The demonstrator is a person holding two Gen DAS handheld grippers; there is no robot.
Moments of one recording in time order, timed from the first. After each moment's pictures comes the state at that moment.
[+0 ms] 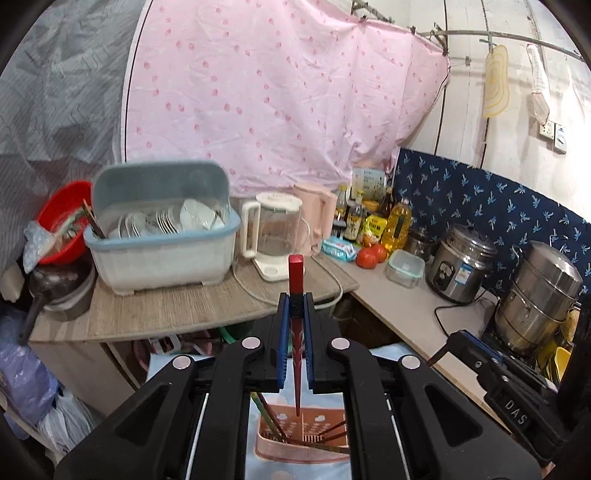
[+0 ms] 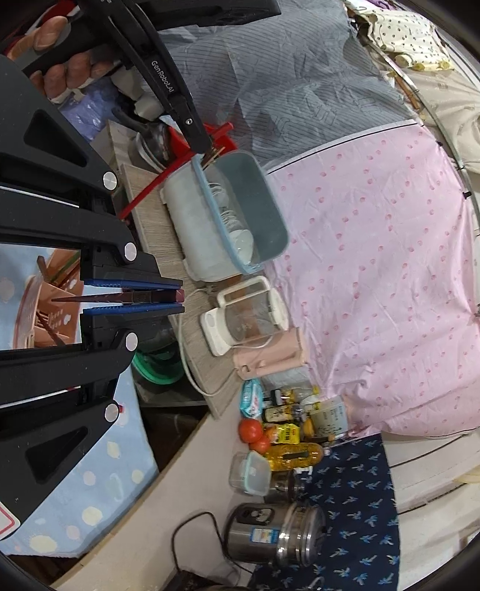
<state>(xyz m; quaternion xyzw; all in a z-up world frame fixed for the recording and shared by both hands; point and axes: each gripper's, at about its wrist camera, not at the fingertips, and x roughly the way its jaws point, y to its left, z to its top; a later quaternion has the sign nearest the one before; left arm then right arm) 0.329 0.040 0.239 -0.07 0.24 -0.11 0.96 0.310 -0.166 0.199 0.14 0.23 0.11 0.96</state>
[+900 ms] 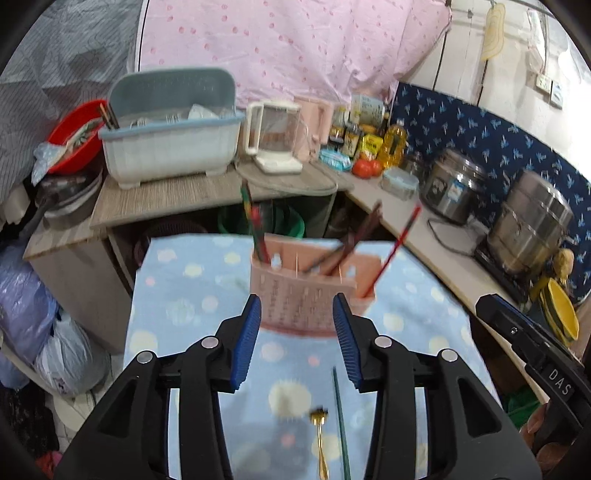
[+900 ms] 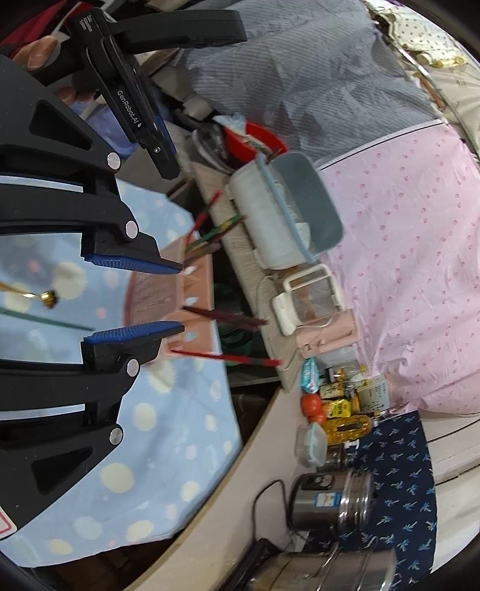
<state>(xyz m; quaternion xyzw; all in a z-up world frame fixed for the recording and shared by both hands) 0.204 0.039 0.130 -0.06 0.35 -0.11 0.93 0.167 -0.176 0.125 0.13 0.30 0.09 0.94</state>
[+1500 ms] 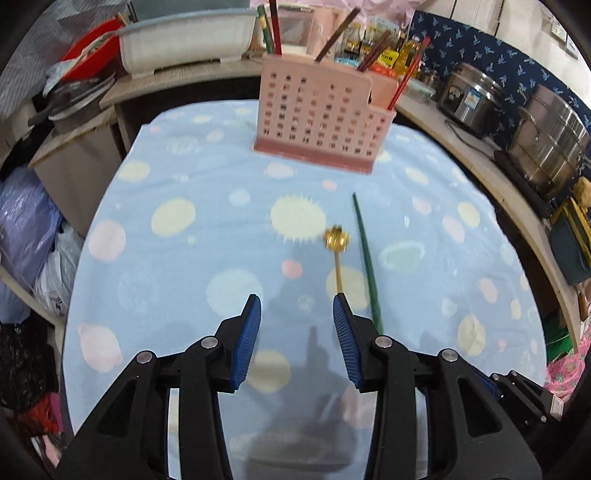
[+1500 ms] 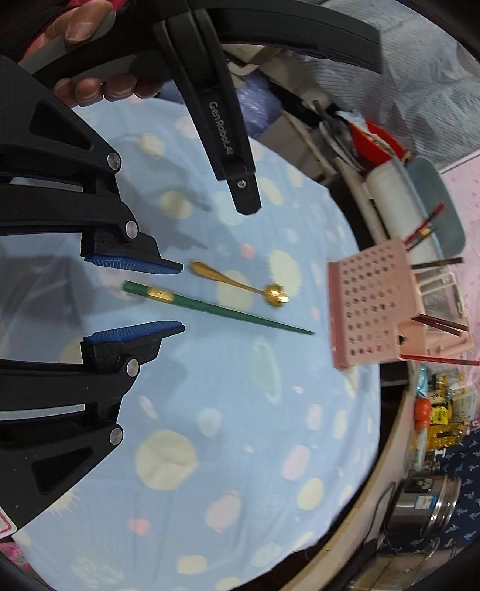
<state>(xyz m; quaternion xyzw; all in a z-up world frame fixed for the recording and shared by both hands) 0.101 0.021 -0.021 -0.05 0.46 -0.08 0.88 0.050 -0.133 -0.044 0.08 0.45 0.11 0.88</state>
